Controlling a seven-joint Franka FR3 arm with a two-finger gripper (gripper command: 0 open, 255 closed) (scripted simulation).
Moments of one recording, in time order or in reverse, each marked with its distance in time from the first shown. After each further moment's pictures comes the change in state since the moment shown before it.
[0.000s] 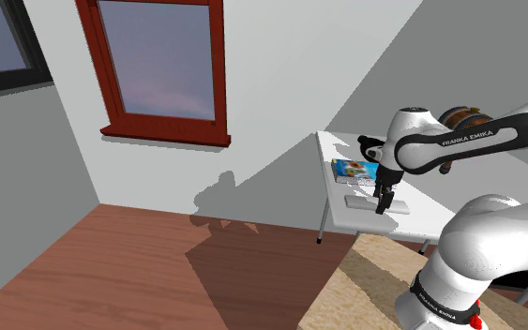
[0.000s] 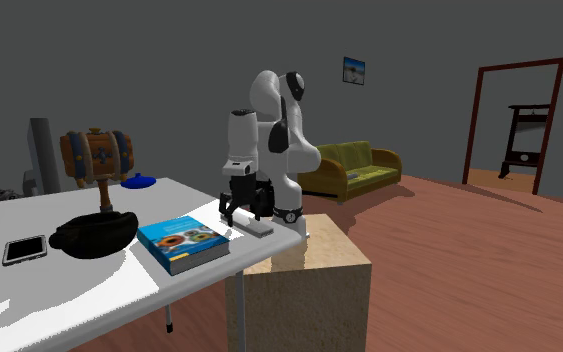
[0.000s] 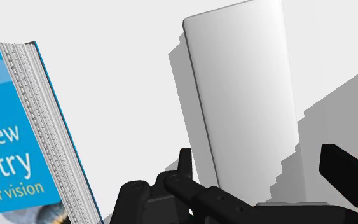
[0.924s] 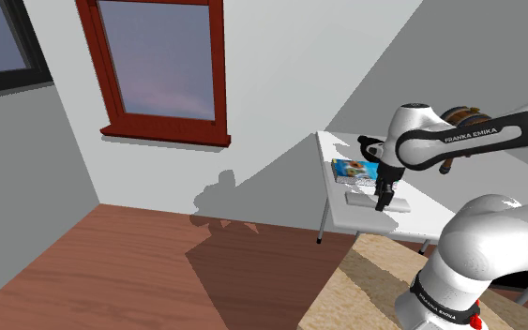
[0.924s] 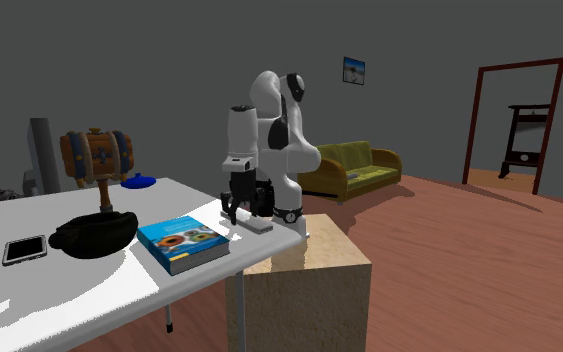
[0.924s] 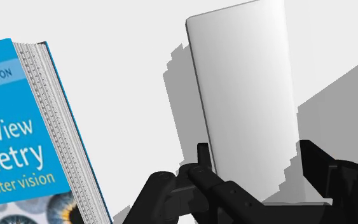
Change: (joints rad) arm 0.003 -0.028 0.013 0.016 0.014 -0.042 -0.002
